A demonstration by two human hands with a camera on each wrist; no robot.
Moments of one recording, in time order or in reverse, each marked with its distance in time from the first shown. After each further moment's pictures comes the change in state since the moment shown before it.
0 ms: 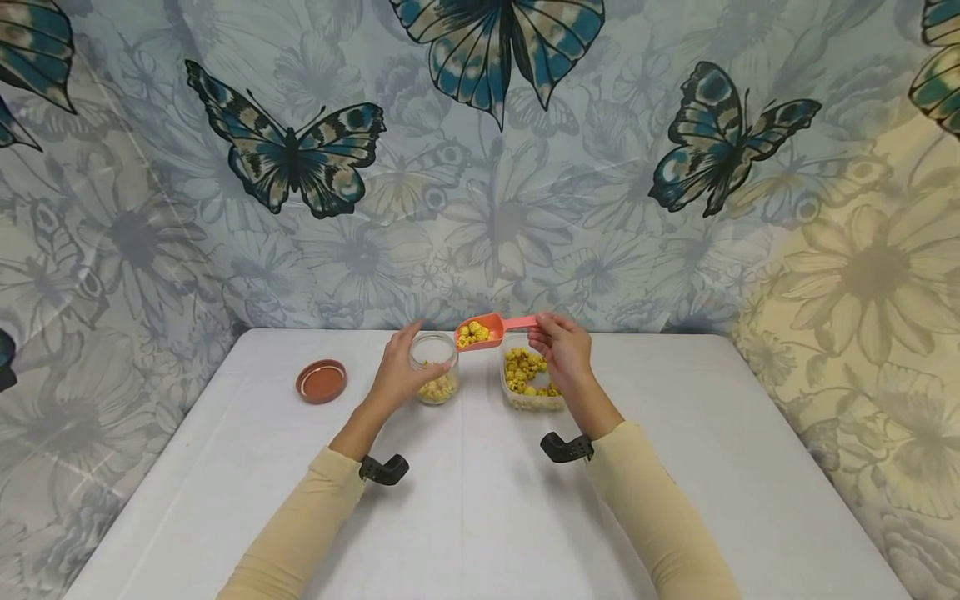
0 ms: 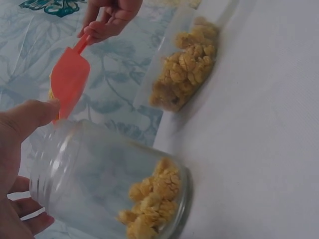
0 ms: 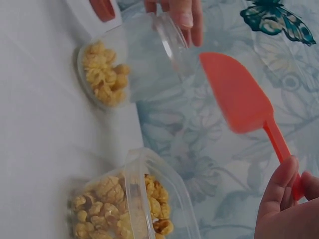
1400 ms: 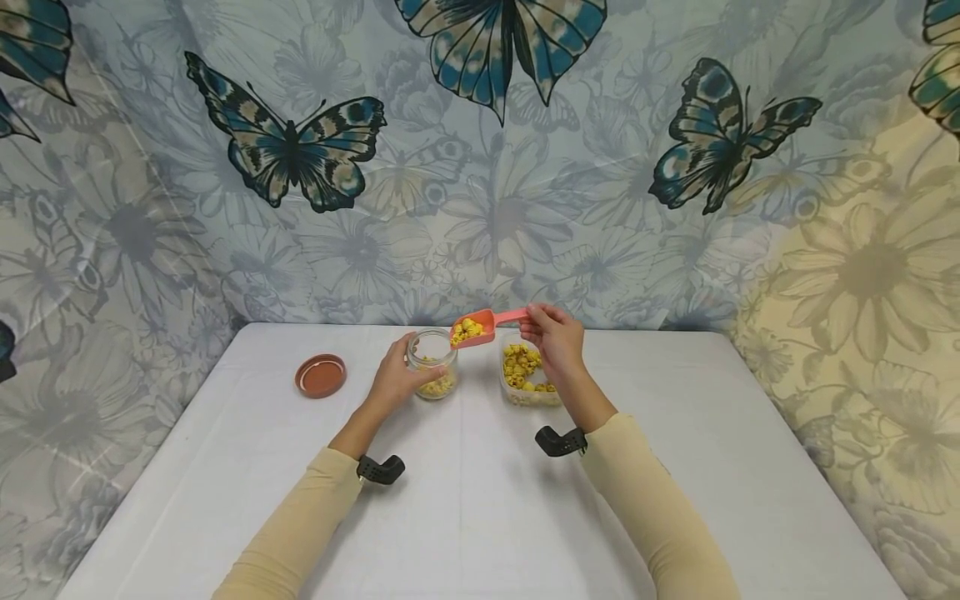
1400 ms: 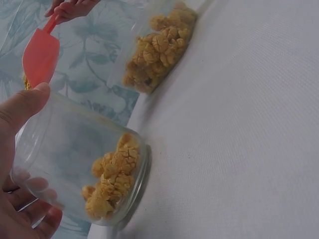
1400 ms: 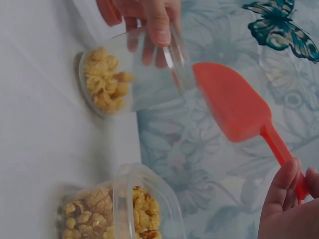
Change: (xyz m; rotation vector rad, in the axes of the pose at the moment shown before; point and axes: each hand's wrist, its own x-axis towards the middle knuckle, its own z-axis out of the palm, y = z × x) left_hand -0.001 -0.023 0.010 -0.082 -0.005 -0.092; right_hand -0.001 0.000 0.016 -0.080 0.009 -0.073
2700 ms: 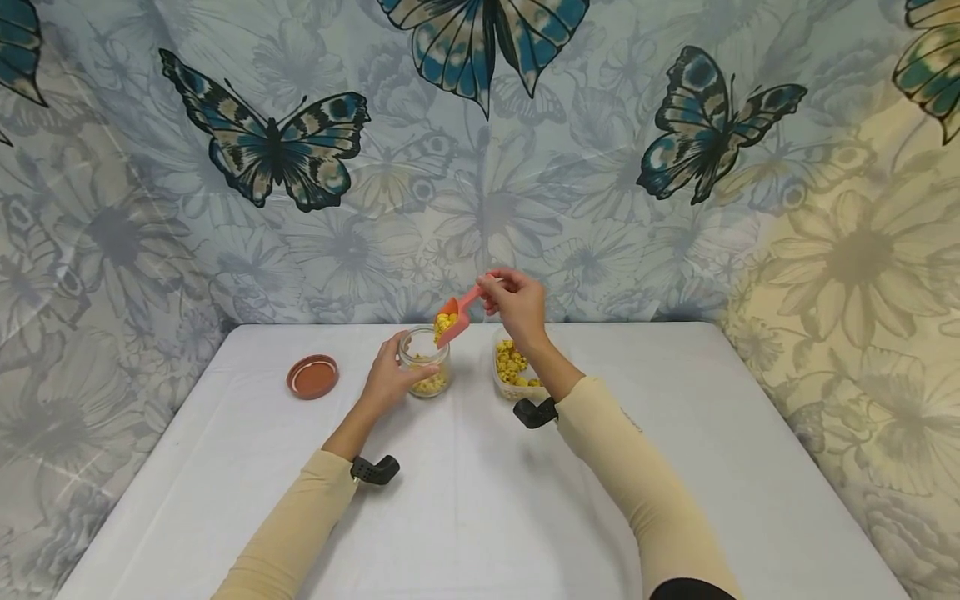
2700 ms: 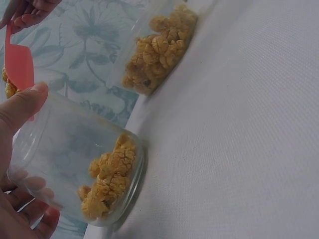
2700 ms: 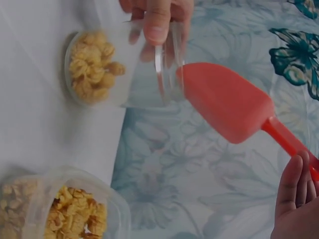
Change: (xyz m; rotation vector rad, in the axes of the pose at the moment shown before) left_hand 0.001 -0.004 0.002 -0.032 -0.010 0.011; right_hand 0.003 -0.012 0.047 -0.359 -0.133 -0.435
